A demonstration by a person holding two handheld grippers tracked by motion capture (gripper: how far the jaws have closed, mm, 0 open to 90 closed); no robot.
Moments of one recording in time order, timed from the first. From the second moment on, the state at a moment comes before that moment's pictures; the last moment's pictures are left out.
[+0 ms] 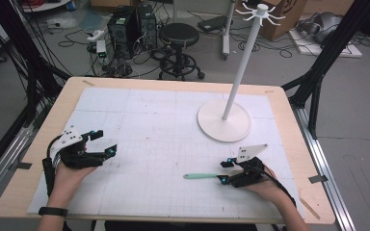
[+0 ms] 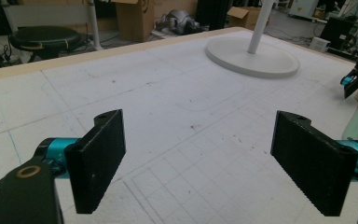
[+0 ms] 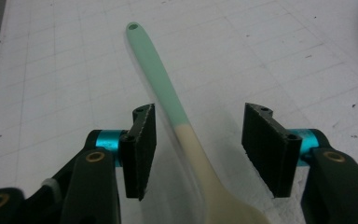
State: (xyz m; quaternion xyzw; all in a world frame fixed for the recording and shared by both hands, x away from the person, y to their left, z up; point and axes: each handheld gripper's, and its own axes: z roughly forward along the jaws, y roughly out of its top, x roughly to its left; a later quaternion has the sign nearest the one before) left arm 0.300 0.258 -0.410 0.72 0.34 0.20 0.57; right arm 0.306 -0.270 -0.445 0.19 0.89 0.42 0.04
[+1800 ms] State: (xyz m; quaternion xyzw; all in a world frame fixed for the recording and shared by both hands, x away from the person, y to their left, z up) left arm 0.302 0.255 -0.412 0.72 0.34 0.20 0.56; right arm 0.299 -0.265 -0.435 0.16 0.90 0.40 0.10
